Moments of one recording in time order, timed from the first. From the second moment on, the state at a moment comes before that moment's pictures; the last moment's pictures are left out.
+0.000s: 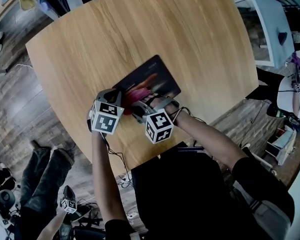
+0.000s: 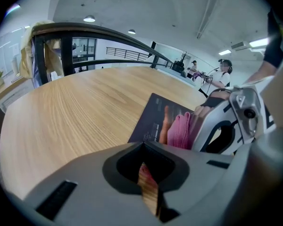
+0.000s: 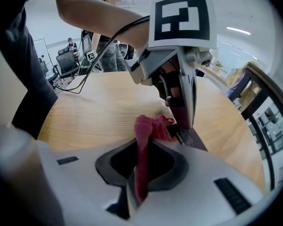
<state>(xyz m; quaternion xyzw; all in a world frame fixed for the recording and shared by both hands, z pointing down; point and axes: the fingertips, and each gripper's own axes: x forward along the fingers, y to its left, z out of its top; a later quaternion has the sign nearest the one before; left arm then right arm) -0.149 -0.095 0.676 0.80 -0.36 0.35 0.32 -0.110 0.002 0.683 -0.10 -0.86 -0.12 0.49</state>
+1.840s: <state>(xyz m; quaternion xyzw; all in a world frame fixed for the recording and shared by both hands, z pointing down) -0.144 -0.092 0.684 0.77 -0.39 0.36 0.36 -0.038 0.026 0.599 -0.09 -0.93 0.09 0.35</state>
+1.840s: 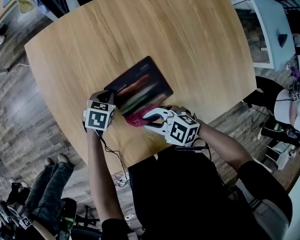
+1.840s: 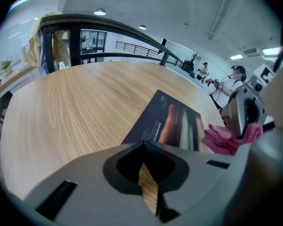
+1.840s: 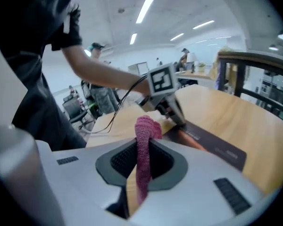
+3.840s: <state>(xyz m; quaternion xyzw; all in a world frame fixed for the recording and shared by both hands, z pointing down) -0.151 -0.095 0.689 0.76 -0.39 0.35 0.39 -0.035 -0.007 0.687 -0.12 -0.87 -0.13 0.47</state>
